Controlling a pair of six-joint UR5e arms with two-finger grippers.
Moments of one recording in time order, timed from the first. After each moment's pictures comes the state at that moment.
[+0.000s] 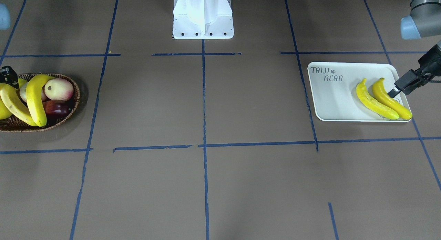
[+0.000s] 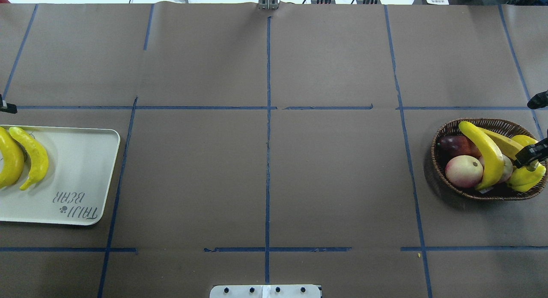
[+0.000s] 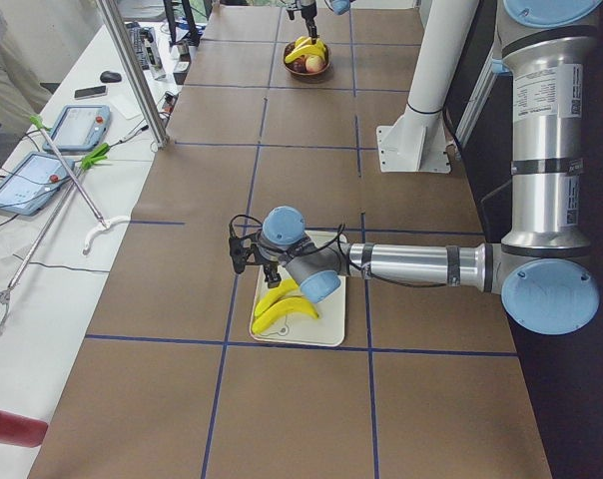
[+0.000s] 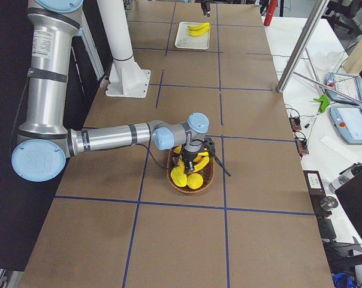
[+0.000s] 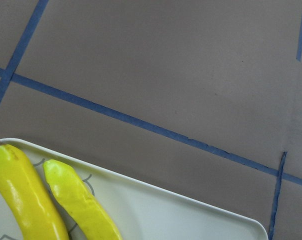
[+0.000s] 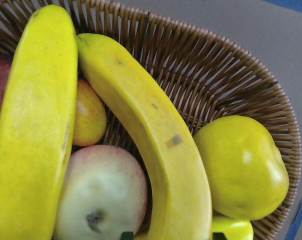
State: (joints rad) left arm -1.22 -1.48 -1.61 -2.47 -2.35 -1.16; right arm 1.10 -1.72 1.82 -1.45 2.26 0.23
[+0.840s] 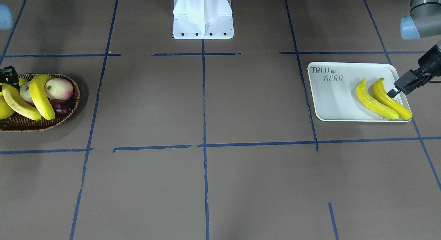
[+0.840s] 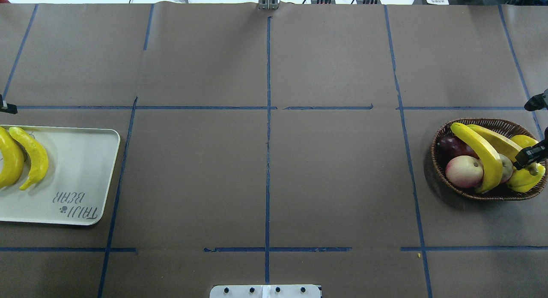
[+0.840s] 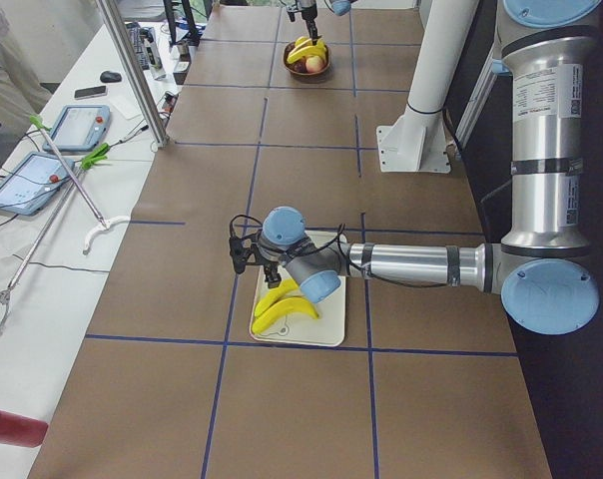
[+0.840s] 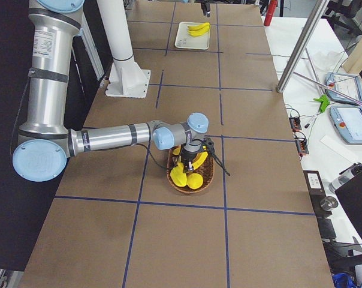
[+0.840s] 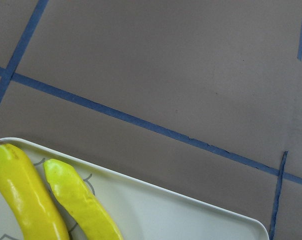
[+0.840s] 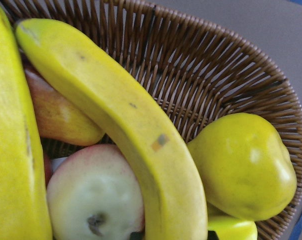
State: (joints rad) left arm -1.22 -1.48 -1.61 -2.47 -2.35 -1.16; right arm 1.09 -1.72 1.82 -1.45 2.25 0.23
